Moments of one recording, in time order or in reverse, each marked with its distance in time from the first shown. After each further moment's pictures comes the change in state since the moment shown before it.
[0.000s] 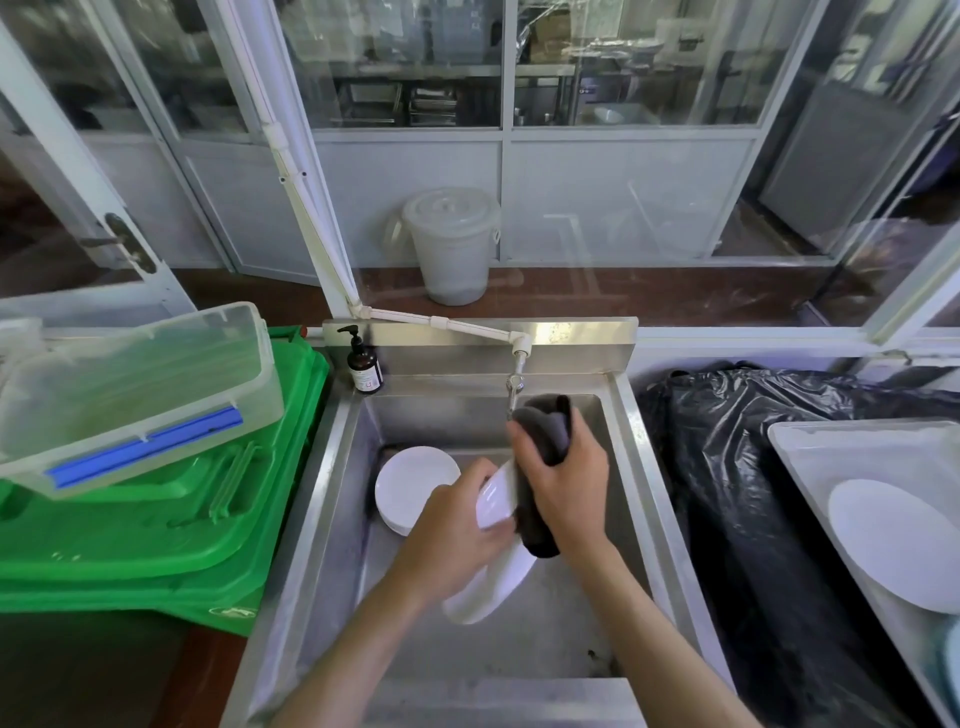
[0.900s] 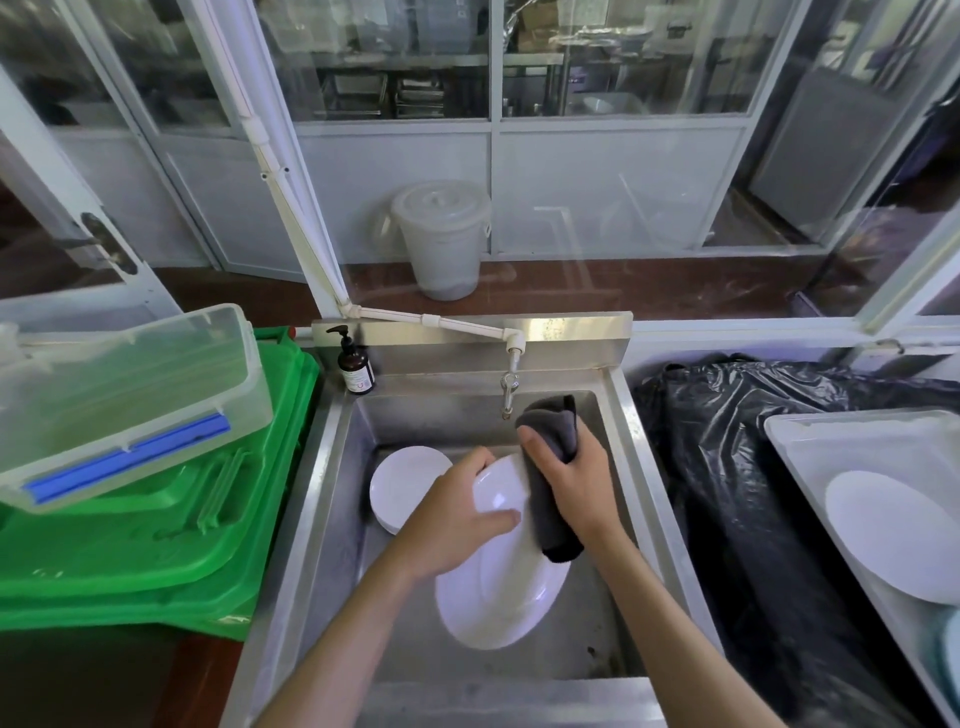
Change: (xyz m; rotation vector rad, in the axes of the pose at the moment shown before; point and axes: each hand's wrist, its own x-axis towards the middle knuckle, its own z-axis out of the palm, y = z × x) left_hand 0.035 -0.011 -0.005 -0.074 -0.164 -0.018; right_hand 0.016 0.028 -0.008 0.120 -0.172 0.102
